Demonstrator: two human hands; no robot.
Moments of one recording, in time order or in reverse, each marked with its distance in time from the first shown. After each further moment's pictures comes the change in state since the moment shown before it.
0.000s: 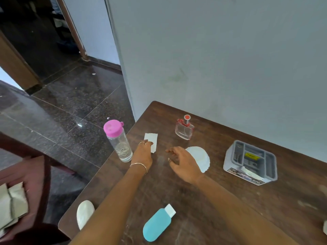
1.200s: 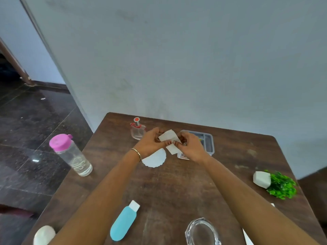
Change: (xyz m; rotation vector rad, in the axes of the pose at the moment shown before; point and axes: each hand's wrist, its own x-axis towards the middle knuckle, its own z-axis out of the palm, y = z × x) left_hand -0.039 0.184 -0.028 -0.555 -0.426 0.364; right_hand -0.079 0.052 -0.142 0.074 0.304 0.155
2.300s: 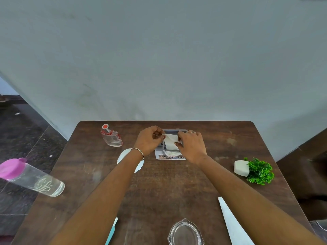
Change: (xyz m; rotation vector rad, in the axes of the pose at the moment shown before) left_hand 0.065 0.027 0.078 0.223 0.134 0.105; right_hand -0.008 0.068 -0.054 -0.660 0.181 0.020
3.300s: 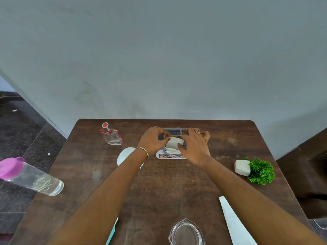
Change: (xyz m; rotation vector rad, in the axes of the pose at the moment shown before) left_hand 0.002 0.000 0.011 0.176 -0.062 0.043; right_hand -0.006 0.008 0.008 -0.030 -0.014 0.034
